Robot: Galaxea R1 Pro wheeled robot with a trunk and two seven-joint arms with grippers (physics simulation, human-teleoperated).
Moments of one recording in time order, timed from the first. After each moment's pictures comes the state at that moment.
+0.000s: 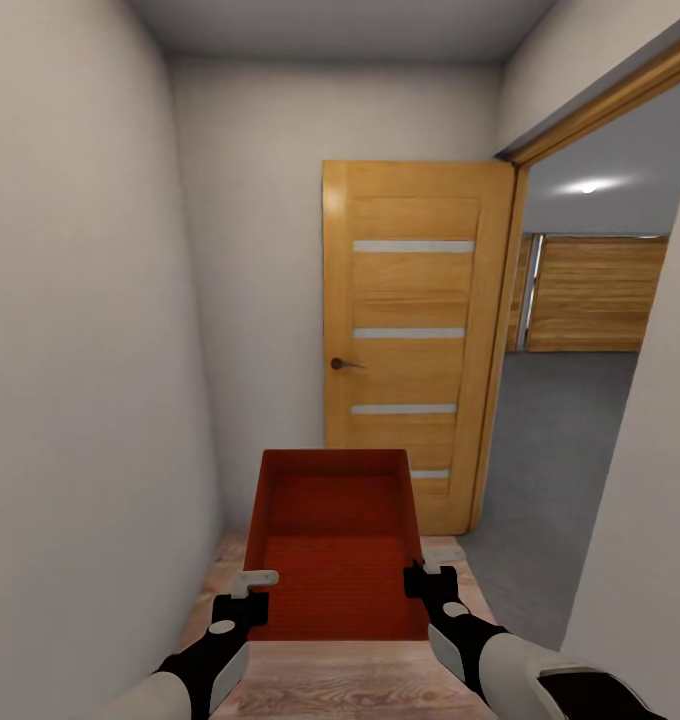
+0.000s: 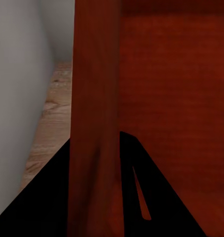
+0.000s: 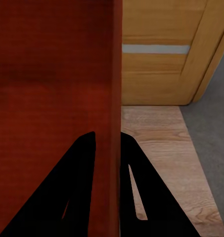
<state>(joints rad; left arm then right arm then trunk) -0.62 -0.10 -0.20 -0.19 0.17 -0.12 0.22 -0.76 0.11 0.02 0.02 0.05 -0.34 -0.14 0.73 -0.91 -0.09</state>
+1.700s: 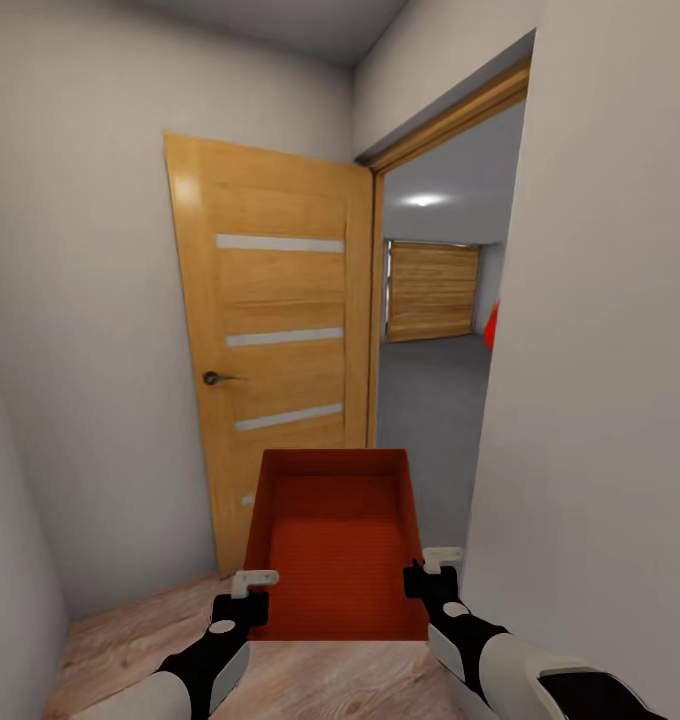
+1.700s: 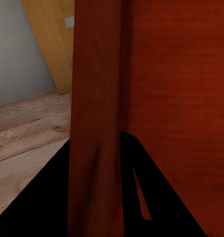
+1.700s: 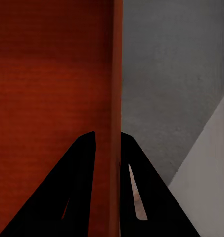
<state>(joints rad) -0.62 -0.10 -0.20 -0.19 0.17 -0.12 0.22 -0.76 0.11 0.02 0.02 0.05 -0.34 -0.14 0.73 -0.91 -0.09</state>
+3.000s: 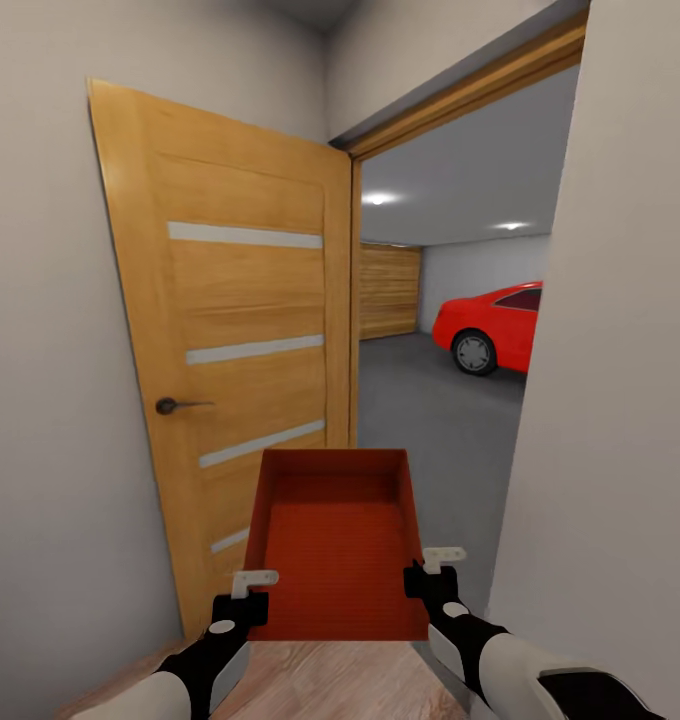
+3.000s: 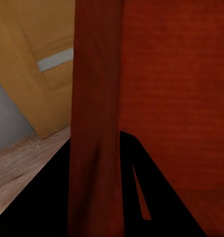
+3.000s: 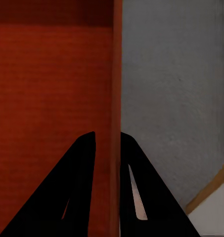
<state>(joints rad) -0.62 -0.10 -0.20 -0.19 0.17 -0.12 0.22 -0.76 0.11 0.02 0.02 0.05 -0.34 -0.14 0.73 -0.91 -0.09</state>
